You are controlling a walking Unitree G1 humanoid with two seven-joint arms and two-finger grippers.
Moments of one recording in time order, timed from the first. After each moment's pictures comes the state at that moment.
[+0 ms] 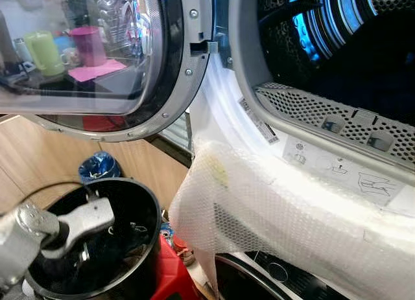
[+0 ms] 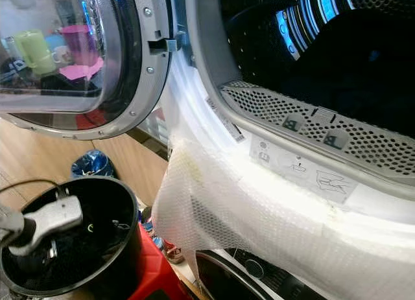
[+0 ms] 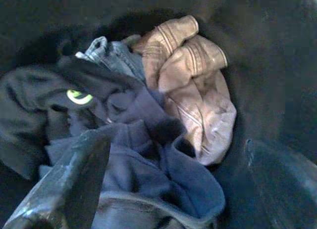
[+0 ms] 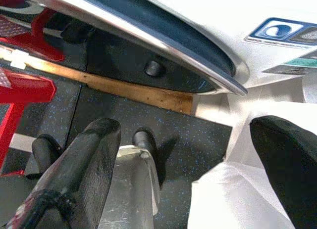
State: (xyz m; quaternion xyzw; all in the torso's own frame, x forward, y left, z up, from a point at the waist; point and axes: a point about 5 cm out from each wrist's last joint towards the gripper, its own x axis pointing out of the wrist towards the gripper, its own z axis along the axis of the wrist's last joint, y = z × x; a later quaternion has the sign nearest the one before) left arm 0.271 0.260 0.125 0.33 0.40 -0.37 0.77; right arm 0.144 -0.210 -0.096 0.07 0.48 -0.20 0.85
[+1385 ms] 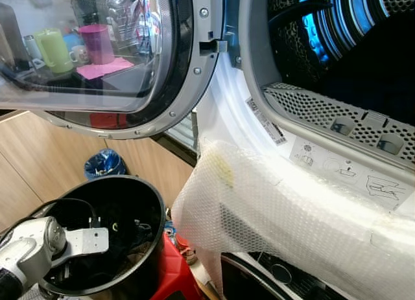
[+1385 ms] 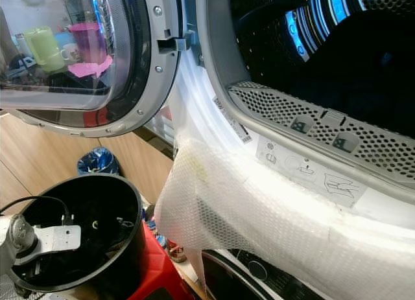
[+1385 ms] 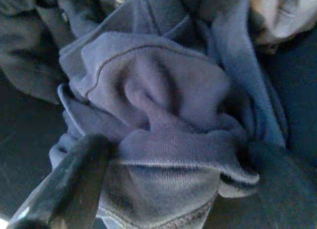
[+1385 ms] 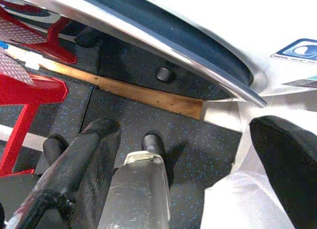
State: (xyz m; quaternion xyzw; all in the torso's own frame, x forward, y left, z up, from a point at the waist) left arm 0.282 0.285 0.093 0.54 0.48 -0.30 0.62; right arm 0.151 -0.206 -0.095 0.08 0.47 -0.19 0.86
